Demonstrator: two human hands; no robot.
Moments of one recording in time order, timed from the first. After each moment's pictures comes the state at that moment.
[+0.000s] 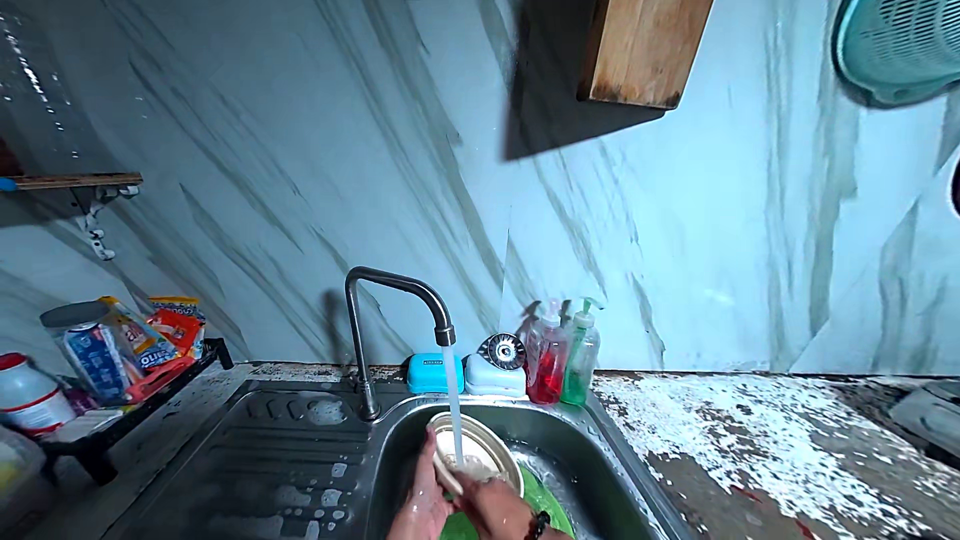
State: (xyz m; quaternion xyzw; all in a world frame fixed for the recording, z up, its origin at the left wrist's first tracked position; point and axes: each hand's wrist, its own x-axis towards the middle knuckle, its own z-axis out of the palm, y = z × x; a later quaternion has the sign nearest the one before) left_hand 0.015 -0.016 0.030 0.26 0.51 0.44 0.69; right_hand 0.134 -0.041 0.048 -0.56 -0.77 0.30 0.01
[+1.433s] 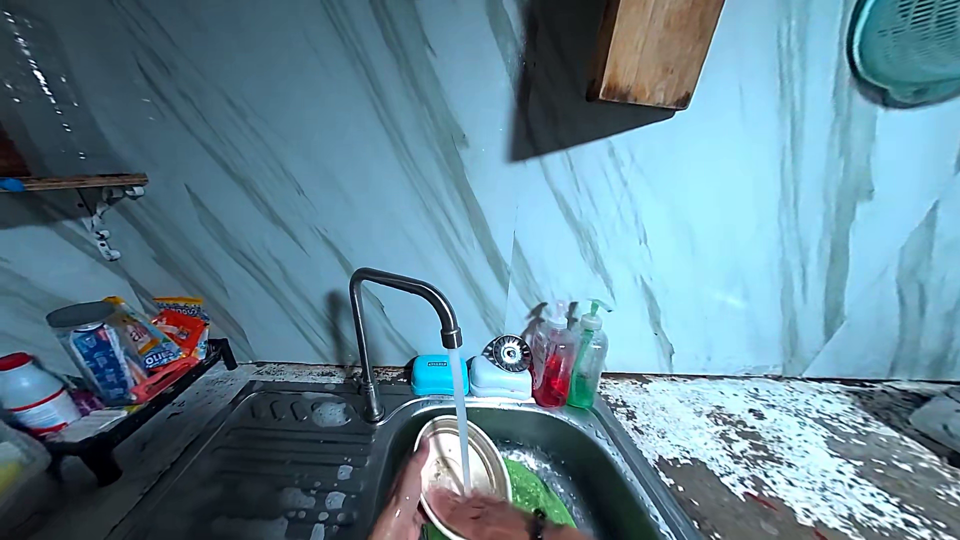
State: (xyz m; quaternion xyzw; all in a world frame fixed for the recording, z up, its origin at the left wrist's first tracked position) left_hand -0.016 -0.011 0.017 0.33 0.53 0.42 0.66; right_hand 0.143 -0.042 0.032 -0.41 -0.87 0.29 0.00
